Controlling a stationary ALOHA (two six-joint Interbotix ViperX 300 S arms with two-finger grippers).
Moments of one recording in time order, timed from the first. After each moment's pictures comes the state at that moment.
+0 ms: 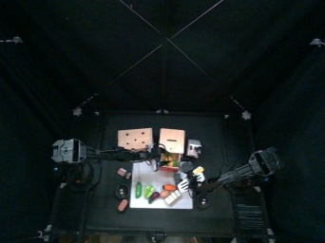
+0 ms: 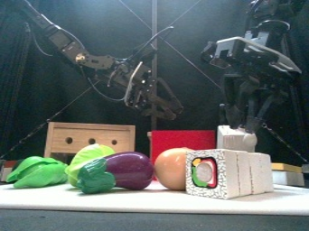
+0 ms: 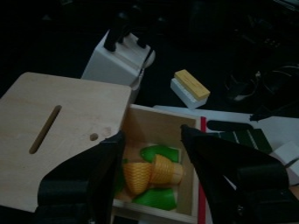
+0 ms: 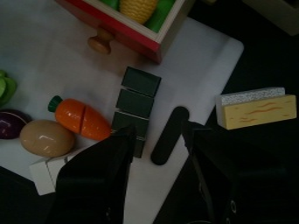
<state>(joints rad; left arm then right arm) 0.14 0.09 0.60 -0.01 -0.33 0.03 0.35 -0.07 0.58 -0.56 0.94 1.78</state>
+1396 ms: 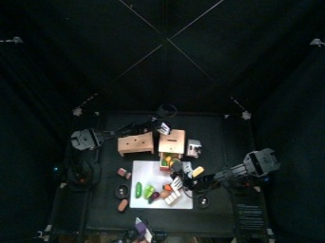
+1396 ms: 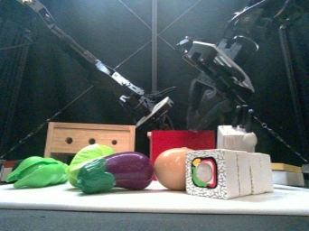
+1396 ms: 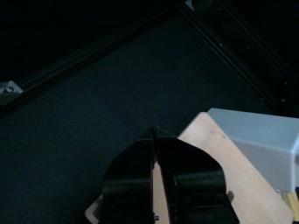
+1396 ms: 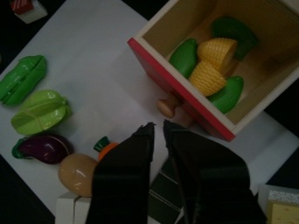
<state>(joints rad) 0.51 0.35 0.14 -0.46 0.08 0.03 0.25 0.01 0.59 -0.91 0.66 1.77</state>
